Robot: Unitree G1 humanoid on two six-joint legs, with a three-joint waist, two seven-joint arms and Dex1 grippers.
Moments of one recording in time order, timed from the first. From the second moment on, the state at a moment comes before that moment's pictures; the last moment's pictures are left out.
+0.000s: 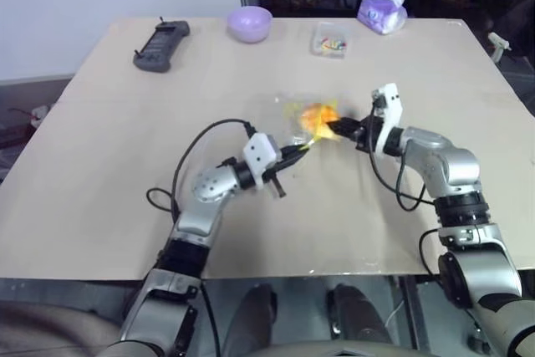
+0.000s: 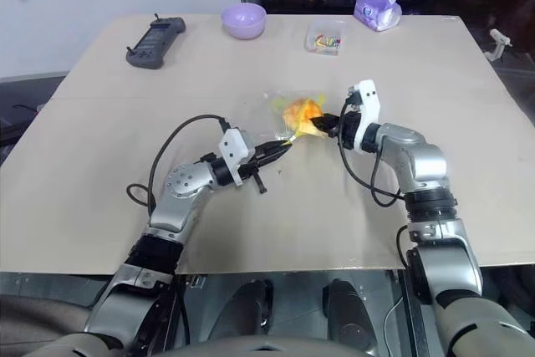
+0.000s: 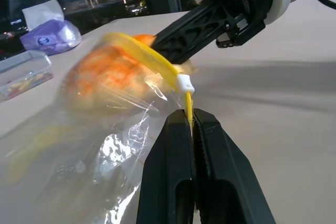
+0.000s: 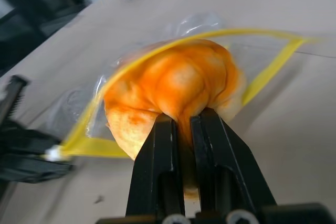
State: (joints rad) left arm -0.45 0.32 -0.15 0.21 -0.15 -0.17 -0.85; right arm -0.73 -0.33 0.00 0.26 0.40 0.67 0.75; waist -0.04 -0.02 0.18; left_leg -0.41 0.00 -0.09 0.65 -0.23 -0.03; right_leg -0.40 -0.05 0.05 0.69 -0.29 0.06
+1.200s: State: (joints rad) left arm -0.47 0.29 -0.11 0.23 -0.16 -0.15 -0.79; right arm -0.55 -0.41 -0.02 0.17 0.44 0.64 0.82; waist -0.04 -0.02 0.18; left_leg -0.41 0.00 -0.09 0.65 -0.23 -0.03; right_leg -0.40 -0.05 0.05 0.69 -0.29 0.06
